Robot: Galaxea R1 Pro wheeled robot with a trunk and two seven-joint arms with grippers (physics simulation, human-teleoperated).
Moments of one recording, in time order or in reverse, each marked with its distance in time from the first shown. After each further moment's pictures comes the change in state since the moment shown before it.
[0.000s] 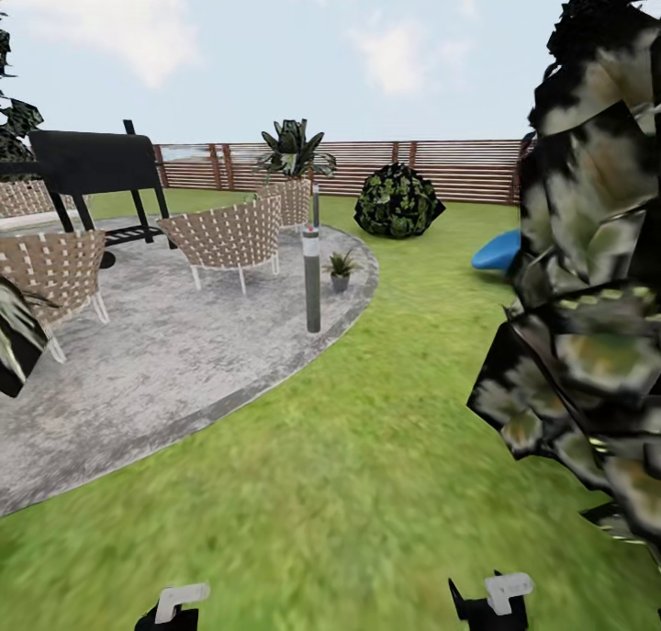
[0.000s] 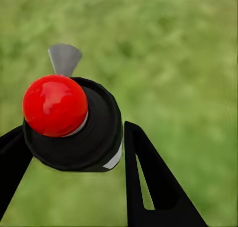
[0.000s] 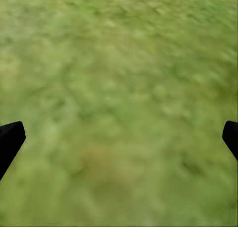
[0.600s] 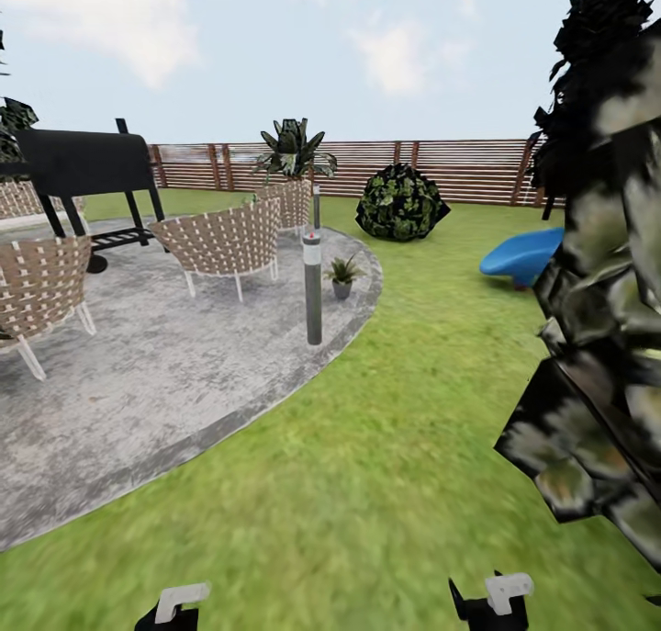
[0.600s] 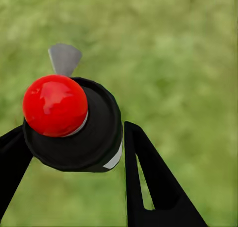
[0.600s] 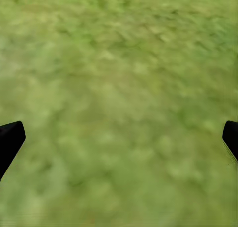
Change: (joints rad) left arm 0.000 0.000 0.000 0.000 0.000 0.000 0.000; right arm 0.000 0.000 0.000 0.000 0.000 0.000 -0.001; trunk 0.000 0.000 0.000
